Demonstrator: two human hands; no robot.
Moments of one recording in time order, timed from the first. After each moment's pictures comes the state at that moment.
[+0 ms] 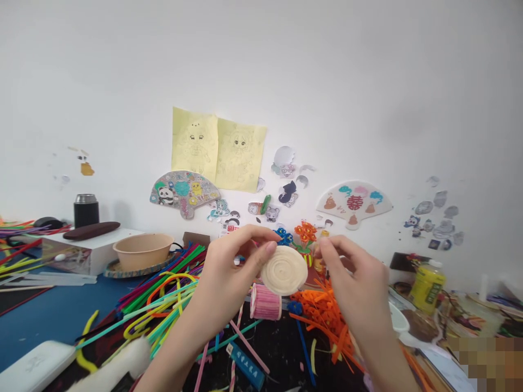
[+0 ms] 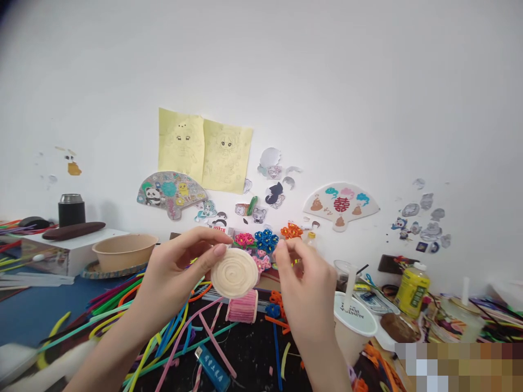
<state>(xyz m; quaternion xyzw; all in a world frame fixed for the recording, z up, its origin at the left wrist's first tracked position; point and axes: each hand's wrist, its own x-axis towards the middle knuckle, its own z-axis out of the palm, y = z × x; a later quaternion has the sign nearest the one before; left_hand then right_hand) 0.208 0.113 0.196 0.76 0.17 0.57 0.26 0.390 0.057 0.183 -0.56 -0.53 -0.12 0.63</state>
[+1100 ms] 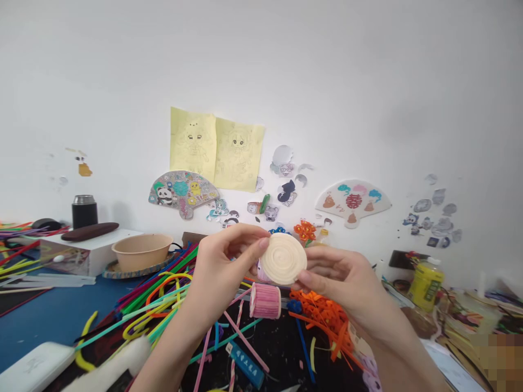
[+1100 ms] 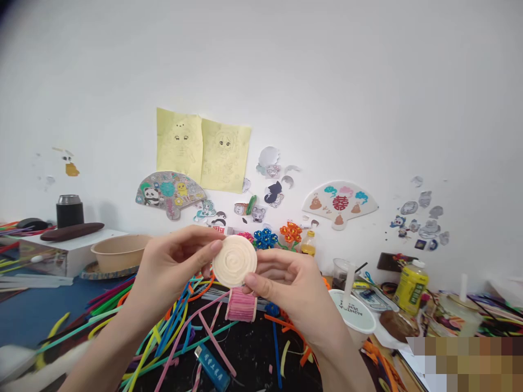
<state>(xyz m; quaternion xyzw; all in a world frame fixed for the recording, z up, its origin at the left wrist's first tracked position) 0.208 0.116 0.198 0.69 0.16 0.59 0.38 0.393 0.044 0.194 -0.41 -0.59 0.37 0.59</state>
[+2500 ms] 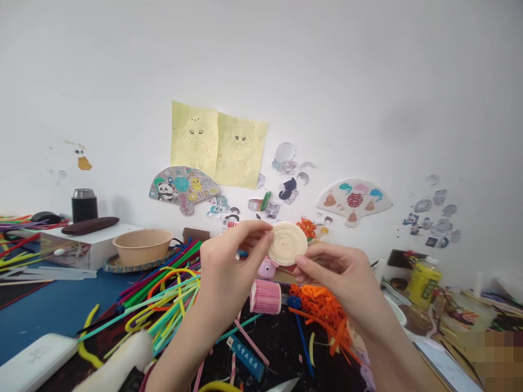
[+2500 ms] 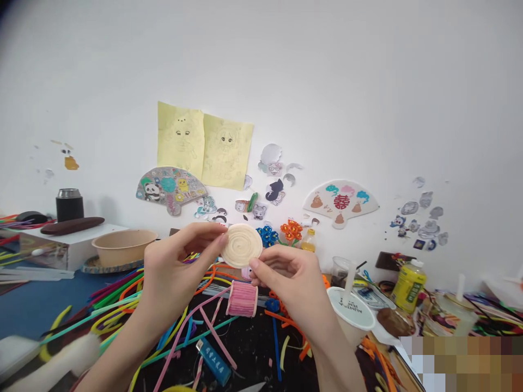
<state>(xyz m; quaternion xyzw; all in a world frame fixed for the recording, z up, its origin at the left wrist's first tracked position) 0.216 0.114 0.190 0.72 0.19 0.66 0.11 0.387 0.052 0.191 -0.45 -0.59 0.28 0.61</state>
